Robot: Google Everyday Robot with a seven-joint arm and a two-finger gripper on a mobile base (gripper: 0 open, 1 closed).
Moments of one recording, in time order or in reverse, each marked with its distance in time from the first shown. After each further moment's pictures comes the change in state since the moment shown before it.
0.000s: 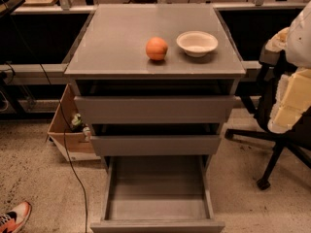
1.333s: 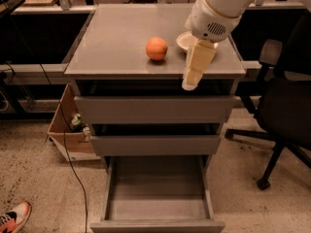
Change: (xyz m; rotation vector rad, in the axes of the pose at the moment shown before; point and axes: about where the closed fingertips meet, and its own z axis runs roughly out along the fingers) arm -0.157 -0.082 0.073 0.000 -0.172 -0.150
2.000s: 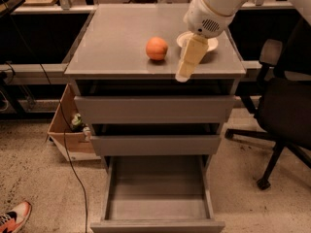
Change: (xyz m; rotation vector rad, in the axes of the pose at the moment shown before) arm -0.006 -0.031 0.013 0.049 -0.049 0.042
